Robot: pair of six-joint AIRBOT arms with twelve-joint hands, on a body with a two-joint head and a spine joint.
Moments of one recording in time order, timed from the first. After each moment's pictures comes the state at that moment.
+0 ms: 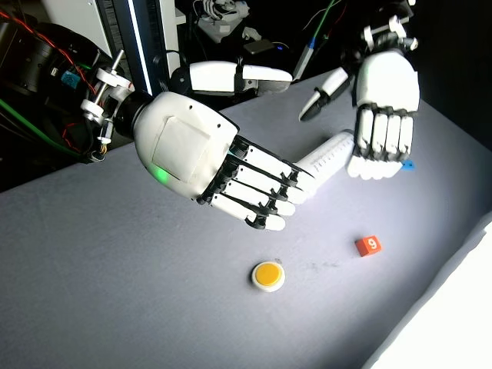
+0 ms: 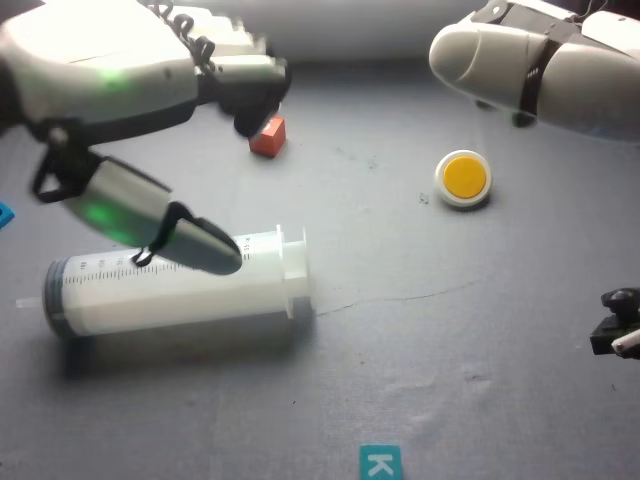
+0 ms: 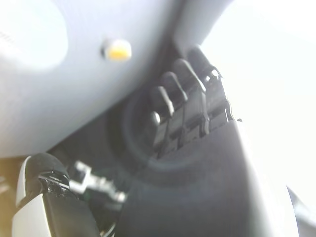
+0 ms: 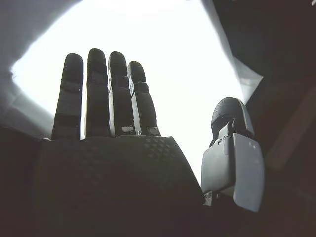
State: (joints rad) left arm 0.43 -0.79 1.07 1.06 -0.57 0.07; right arm -0.45 -0.83 0.69 0.67 0.67 -0.65
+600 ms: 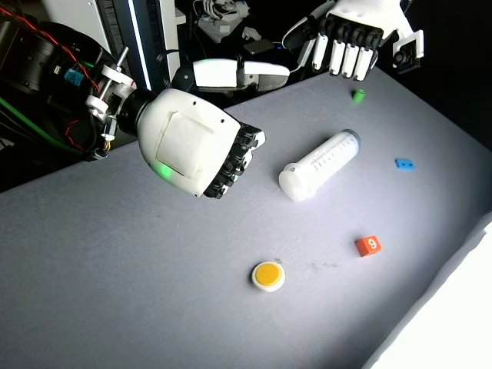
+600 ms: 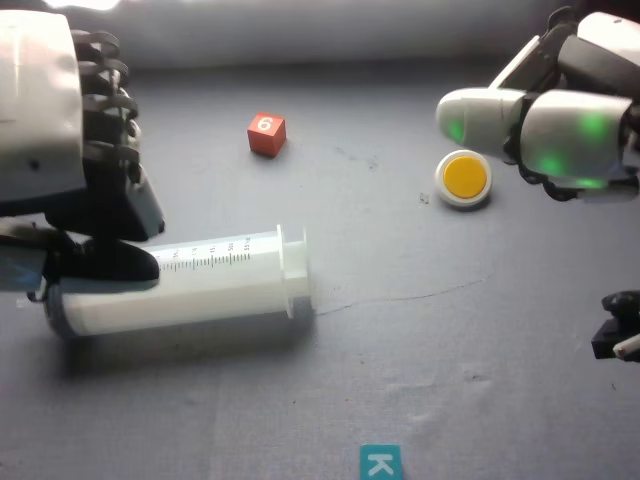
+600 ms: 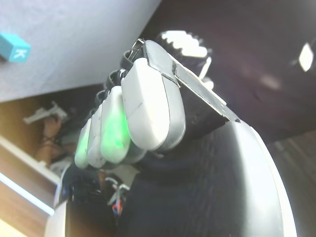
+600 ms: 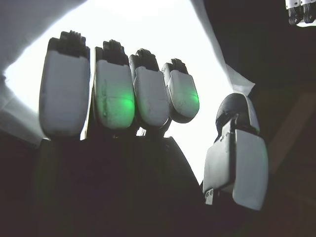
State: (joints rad) left arm 0.44 -0.65 1.06 1.24 -1.03 0.08; right arm -0.45 -0.83 0.68 0.65 0.67 -0.66
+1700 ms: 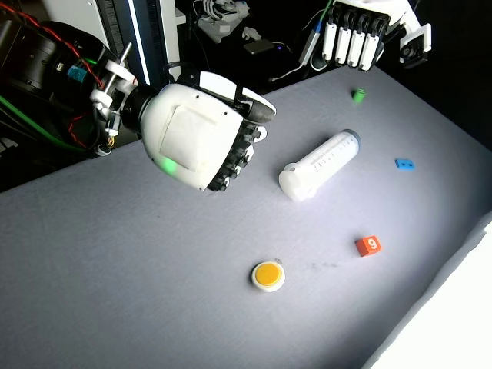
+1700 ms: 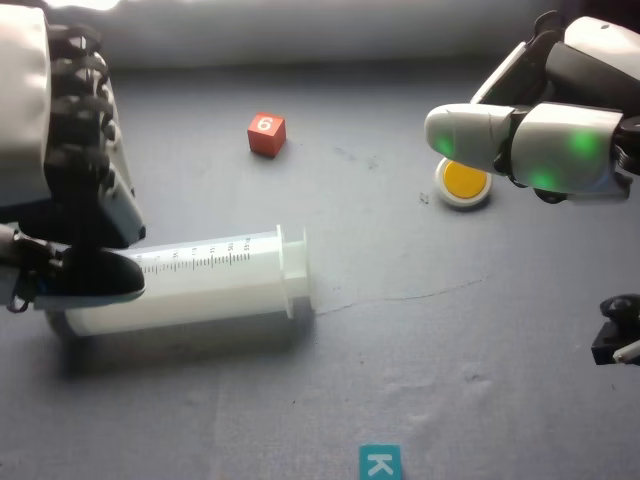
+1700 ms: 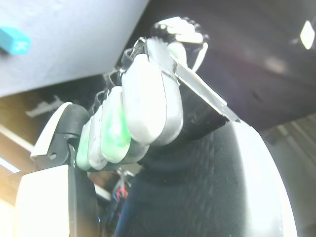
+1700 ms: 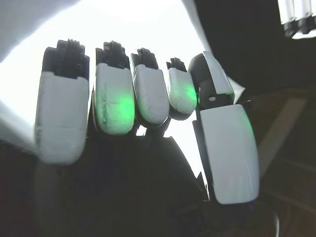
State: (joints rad) left arm 0.47 -0.65 1.10 1.22 -1.17 0.11; right arm -0.45 -0.82 0.68 0.57 0.67 -0.66
